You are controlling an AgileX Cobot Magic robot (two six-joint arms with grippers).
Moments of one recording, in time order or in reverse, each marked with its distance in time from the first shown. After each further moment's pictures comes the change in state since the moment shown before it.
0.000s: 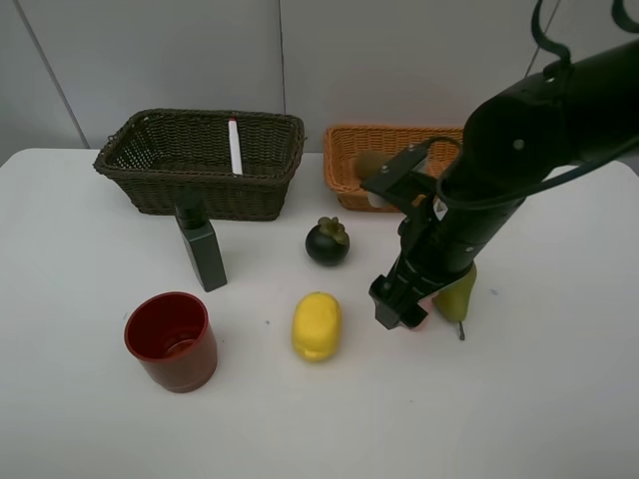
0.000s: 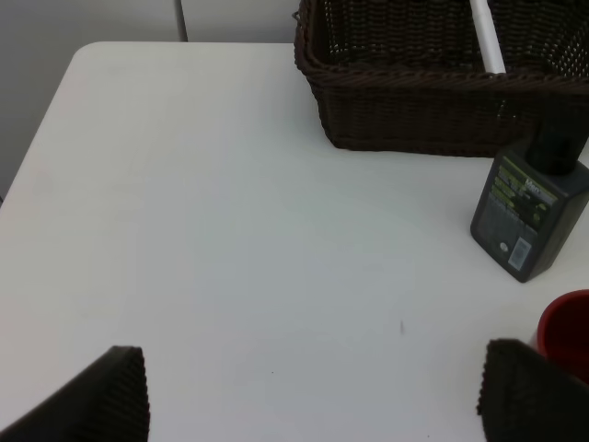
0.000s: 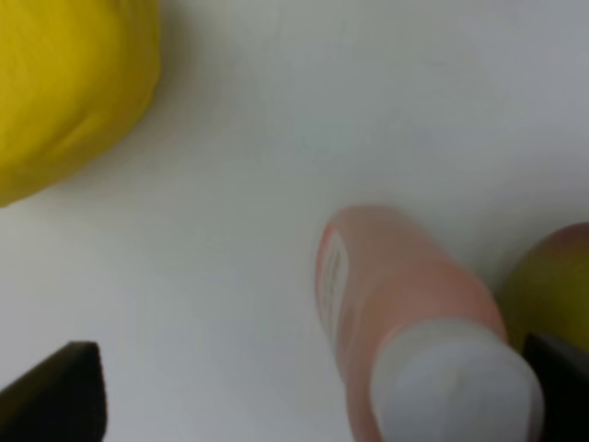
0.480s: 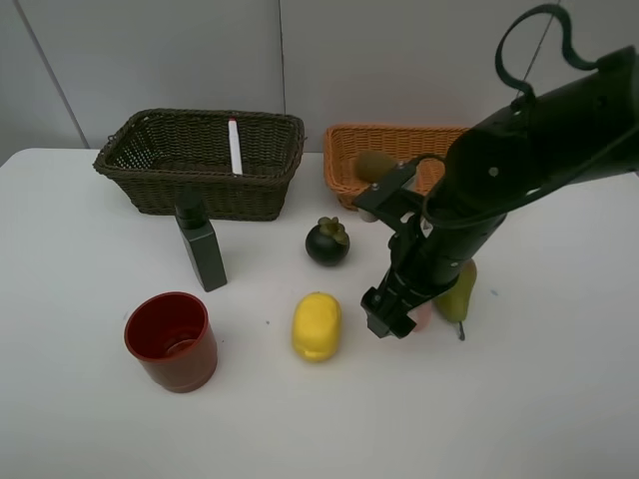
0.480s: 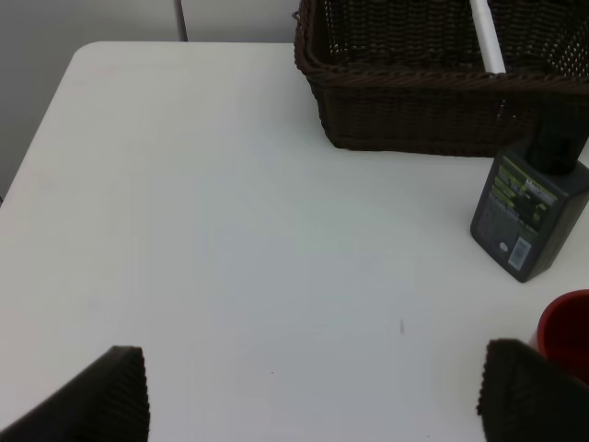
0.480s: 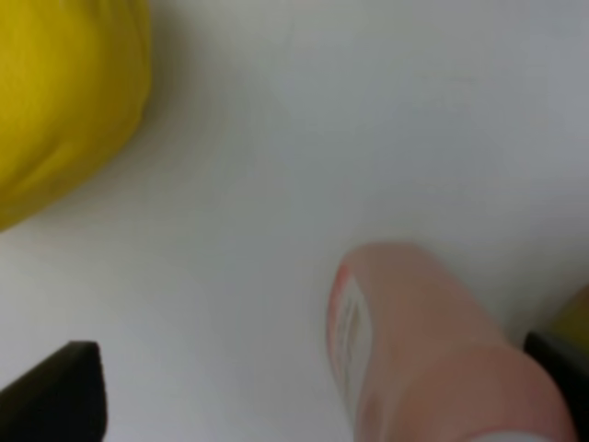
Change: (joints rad) left arm 0.000 0.000 0.000 0.000 0.000 0.000; right arm 0.000 0.079 0.013 -0.002 -0.093 0.000
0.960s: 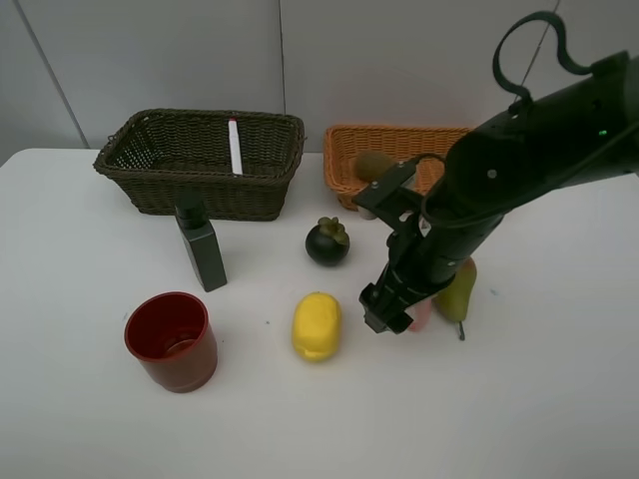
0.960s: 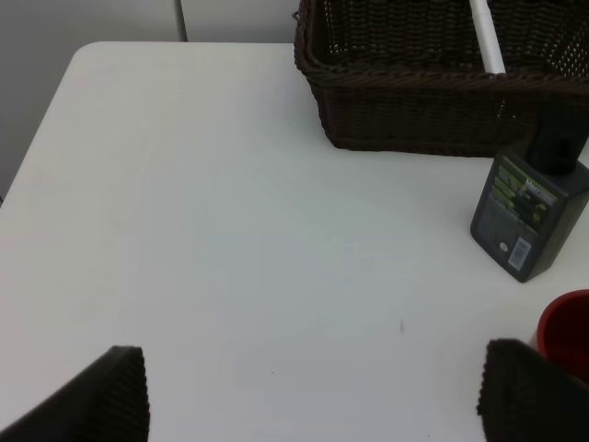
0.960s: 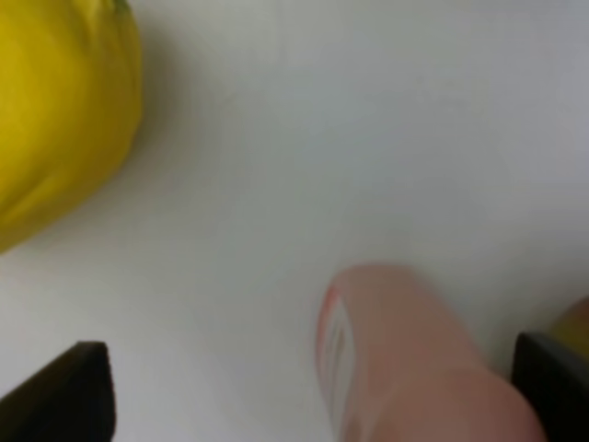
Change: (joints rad) left arm 0.000 0.000 0.000 0.000 0.000 0.000; right arm -0.015 0.007 0.002 0.002 -0.025 0.000
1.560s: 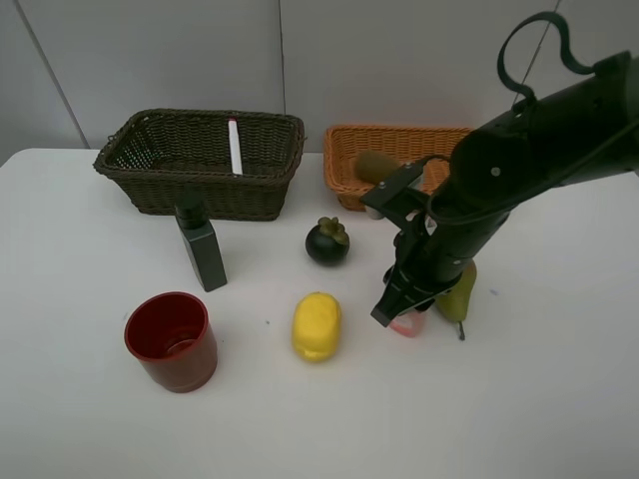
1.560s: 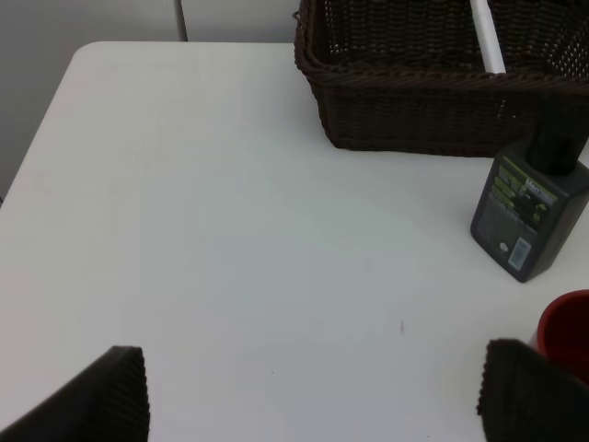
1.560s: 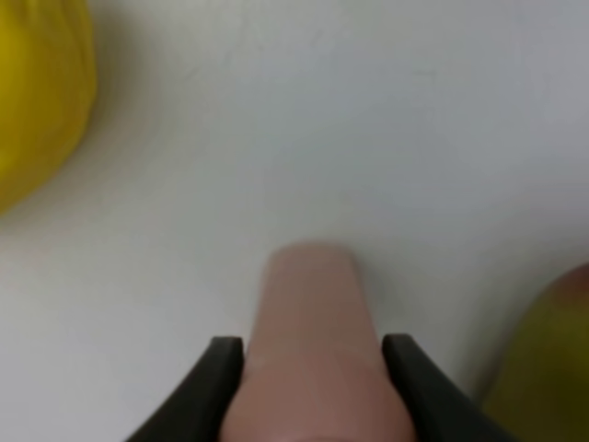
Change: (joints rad) left arm 0.000 0.000 0.000 0.000 0.000 0.000; right arm -0.018 0.003 0.000 0.000 0.013 0.000
